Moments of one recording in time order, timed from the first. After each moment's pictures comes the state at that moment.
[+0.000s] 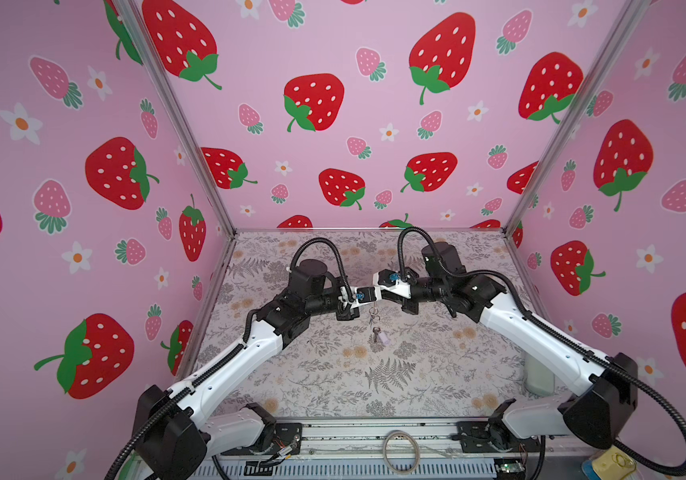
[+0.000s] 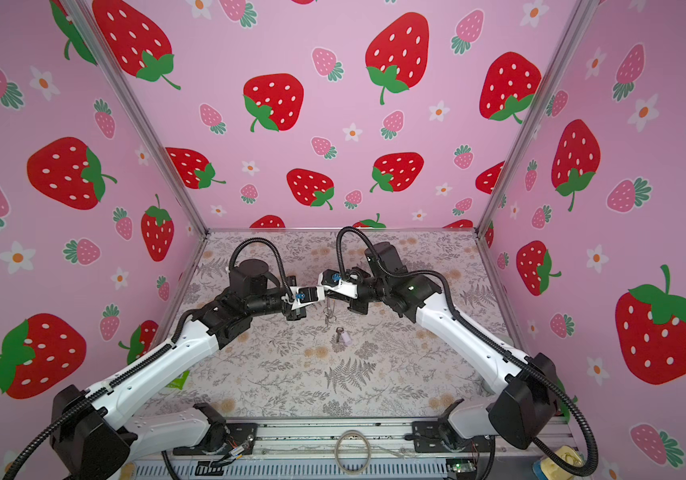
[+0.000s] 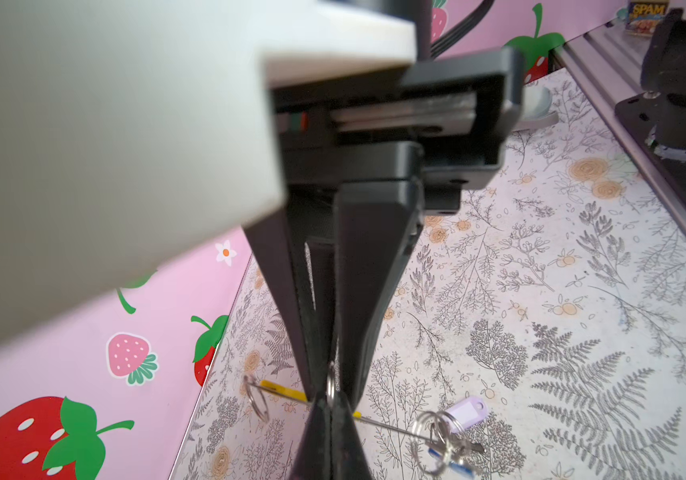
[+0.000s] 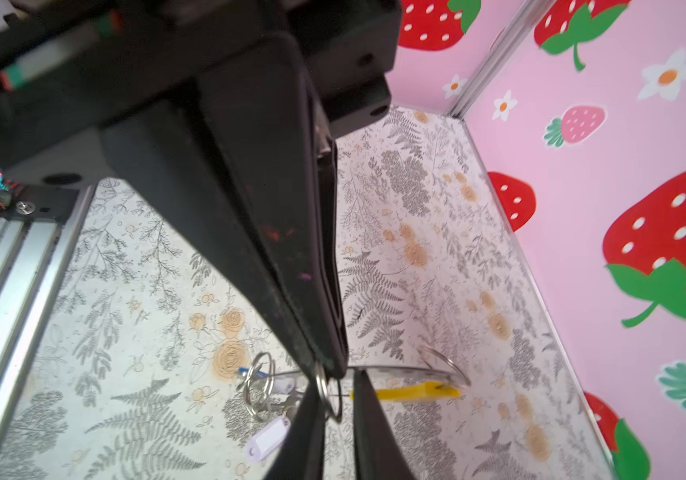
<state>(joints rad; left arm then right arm) -0.58 1.21 0.98 -0.15 0.55 0.83 0.75 1.38 1.24 -0.47 -0.53 -0.73</state>
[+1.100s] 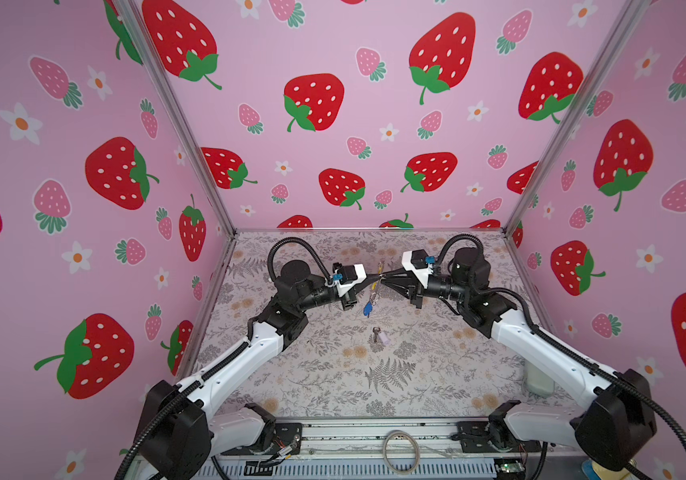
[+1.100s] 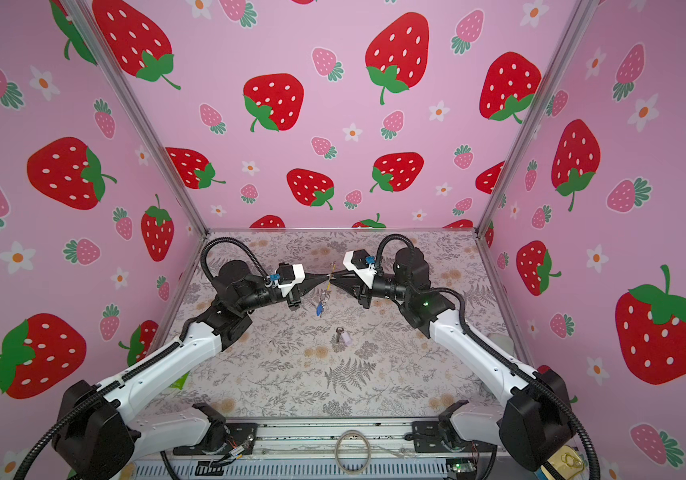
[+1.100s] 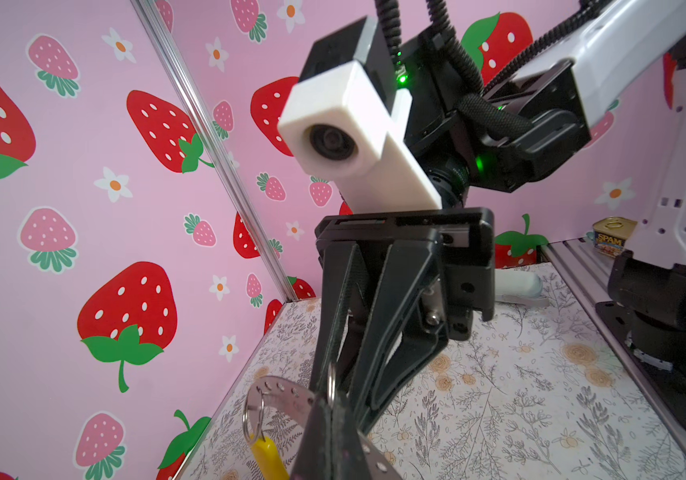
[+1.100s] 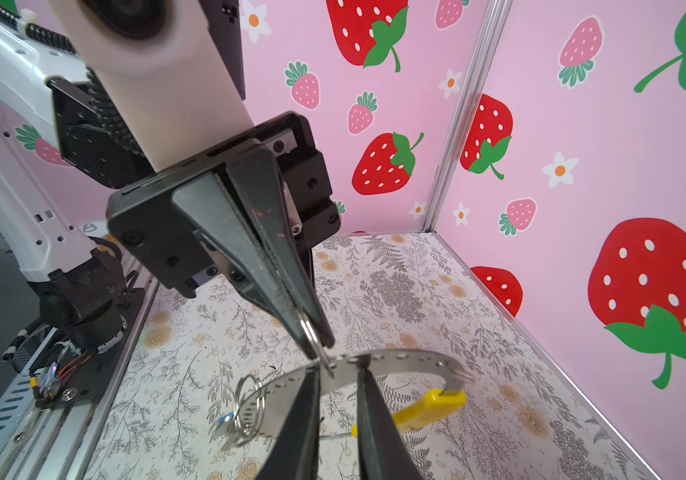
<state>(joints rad) -0.52 1.22 0.87 0.41 0.76 0.37 0.64 1.27 0.99 0.17 -0.80 -0.23</state>
